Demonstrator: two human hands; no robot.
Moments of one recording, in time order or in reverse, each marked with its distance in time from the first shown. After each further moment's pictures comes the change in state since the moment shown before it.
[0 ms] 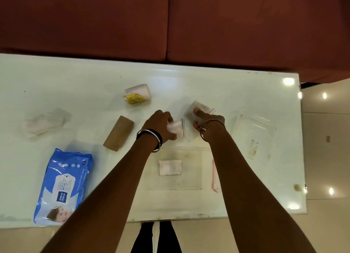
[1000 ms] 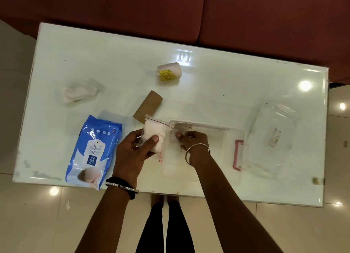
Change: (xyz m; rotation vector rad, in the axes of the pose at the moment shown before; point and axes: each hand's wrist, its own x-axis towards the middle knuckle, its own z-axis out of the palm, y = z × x) left_hand -0.187 -0.086 0.007 -1.281 0.394 -0.353; right_hand -0.082 0.155 0.025 -0.522 -0.116 -0.129
